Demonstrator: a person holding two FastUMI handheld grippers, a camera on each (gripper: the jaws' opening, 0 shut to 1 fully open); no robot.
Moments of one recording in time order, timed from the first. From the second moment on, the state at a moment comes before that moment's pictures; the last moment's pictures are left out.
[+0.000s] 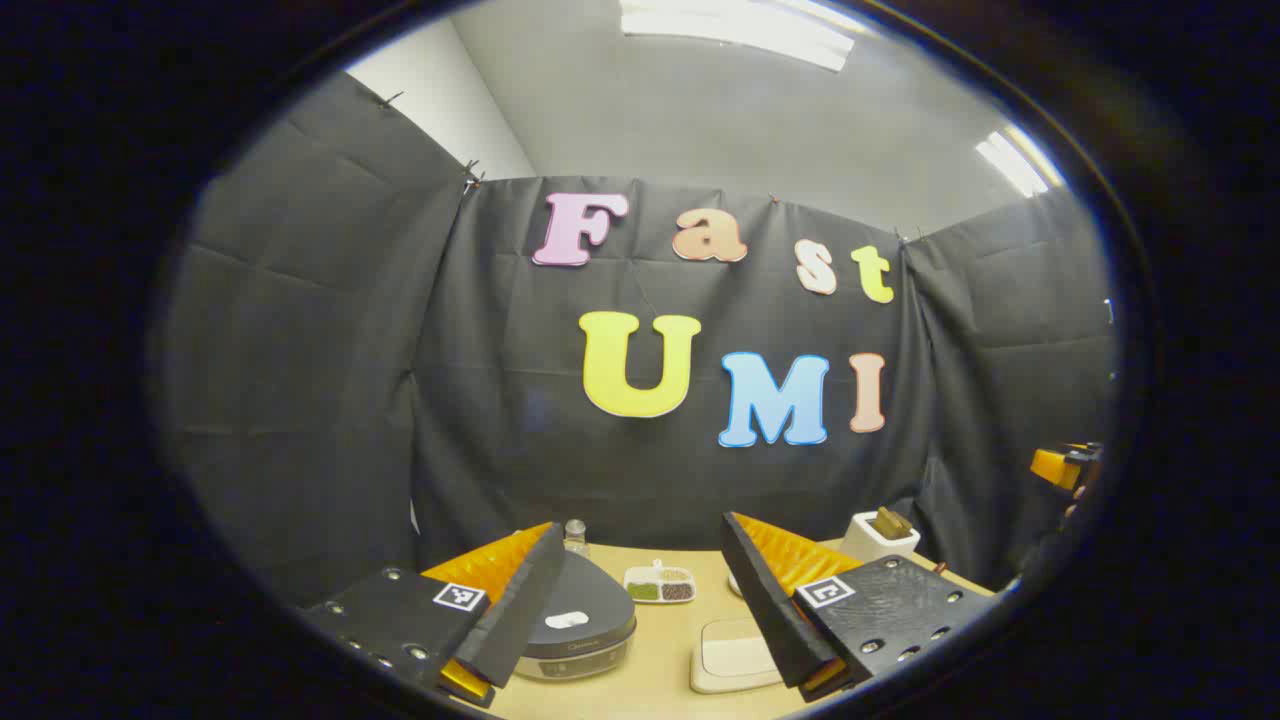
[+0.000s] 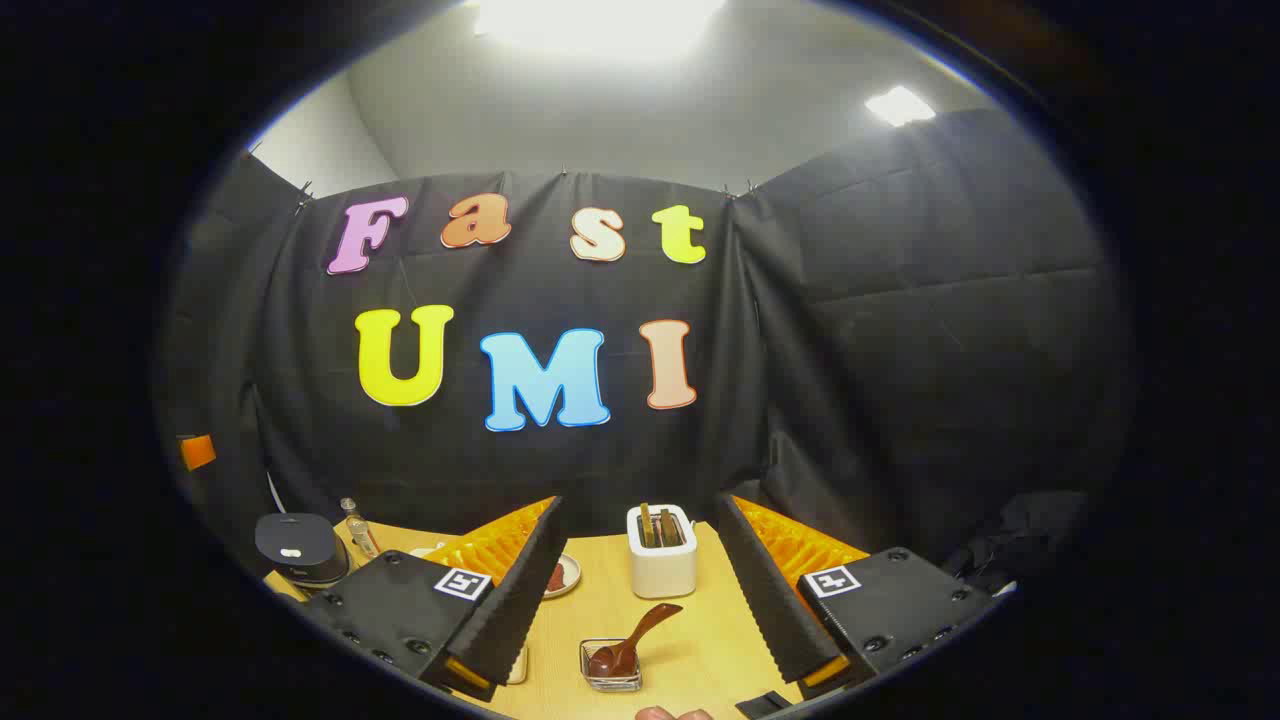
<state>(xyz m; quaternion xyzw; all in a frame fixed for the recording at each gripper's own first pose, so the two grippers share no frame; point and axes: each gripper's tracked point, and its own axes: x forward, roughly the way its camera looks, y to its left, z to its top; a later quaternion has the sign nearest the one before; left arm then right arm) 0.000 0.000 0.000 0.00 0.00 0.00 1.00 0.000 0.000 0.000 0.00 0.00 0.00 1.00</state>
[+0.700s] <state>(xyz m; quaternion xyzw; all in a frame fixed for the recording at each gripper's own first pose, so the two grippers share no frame) 0.000 0.006 -0.019 0.00 0.02 0.00 1.00 0.004 0.023 -0.022 0.00 0.03 0.01 1.00</state>
